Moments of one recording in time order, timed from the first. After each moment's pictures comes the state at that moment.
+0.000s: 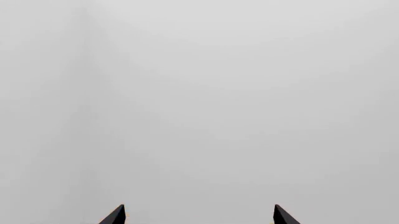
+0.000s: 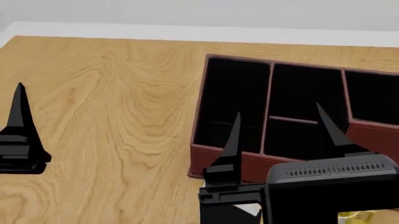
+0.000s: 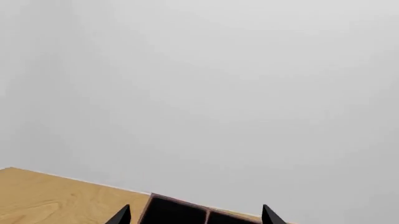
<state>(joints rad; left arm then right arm) -0.33 -0.25 0.01 0.78 -0.26 -0.66 -0.21 0.33 0.25 -0.15 -0.91 0.12 0.90 0.20</state>
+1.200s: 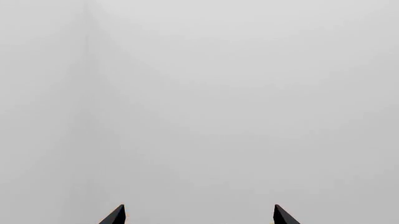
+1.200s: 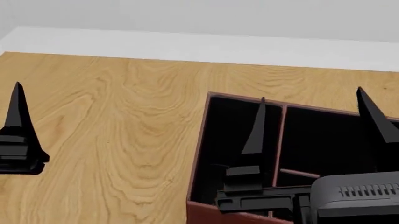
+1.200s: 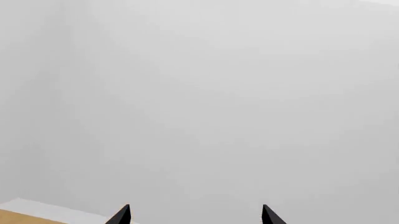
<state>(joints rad) -0.32 -0.28 0.02 0.78 -0.28 -0.65 -0.24 0.48 0.75 -0.20 -1.04 0.86 0.78 0.83</state>
